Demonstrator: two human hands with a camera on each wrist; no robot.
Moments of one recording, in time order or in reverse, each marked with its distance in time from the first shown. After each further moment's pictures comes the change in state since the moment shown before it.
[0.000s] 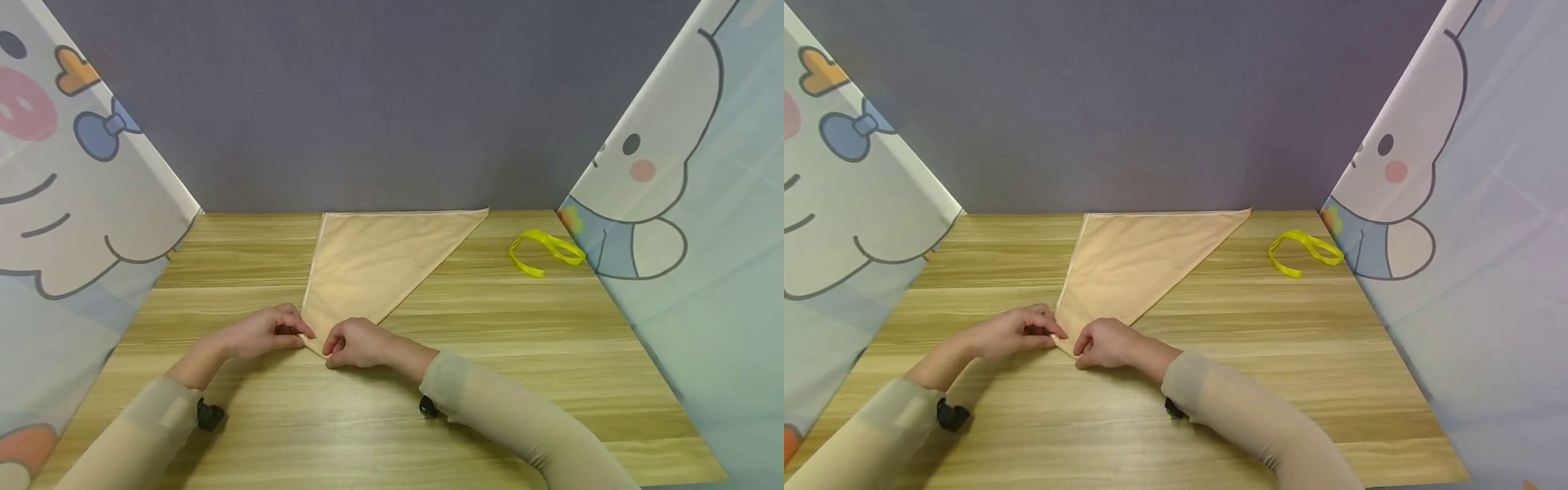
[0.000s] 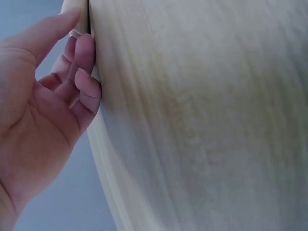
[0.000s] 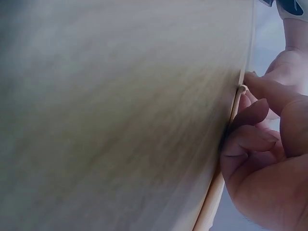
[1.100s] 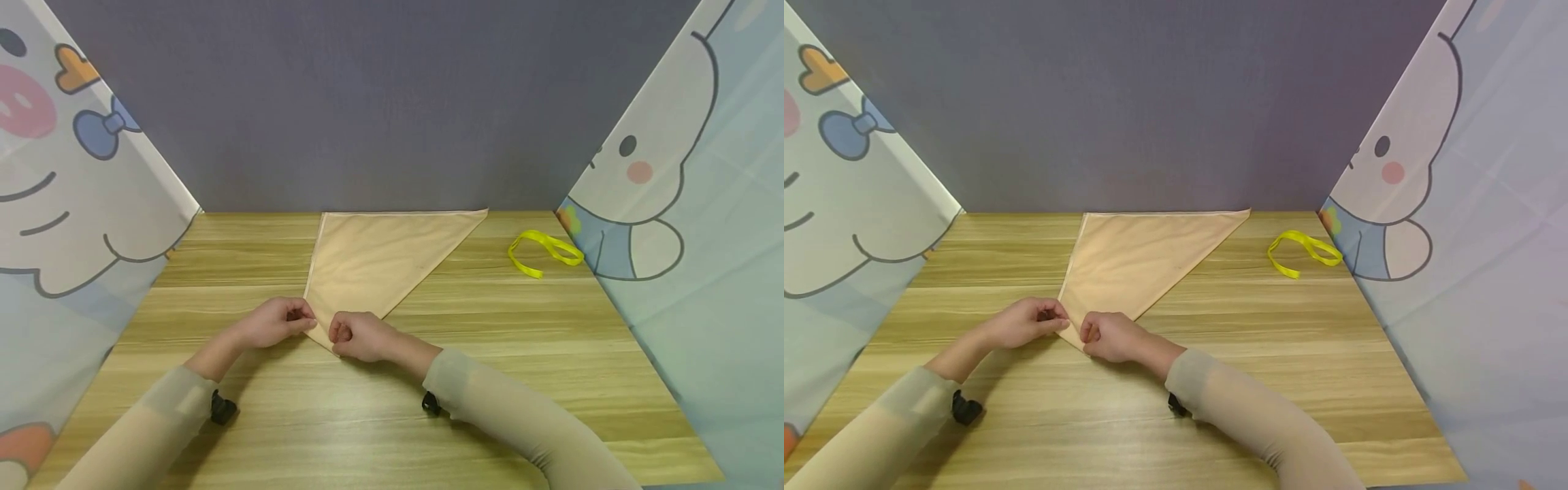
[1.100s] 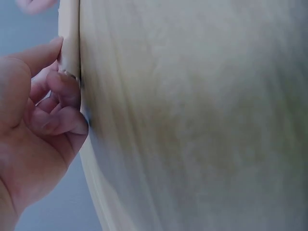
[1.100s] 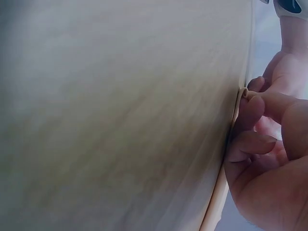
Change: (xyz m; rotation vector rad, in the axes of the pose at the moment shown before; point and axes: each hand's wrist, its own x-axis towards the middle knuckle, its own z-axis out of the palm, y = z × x) left_hand 0.024 0.005 0.007 -0.049 0.110 -0.183; right_hand -0.003 0.010 -0.007 -0.032 0.069 -0.051
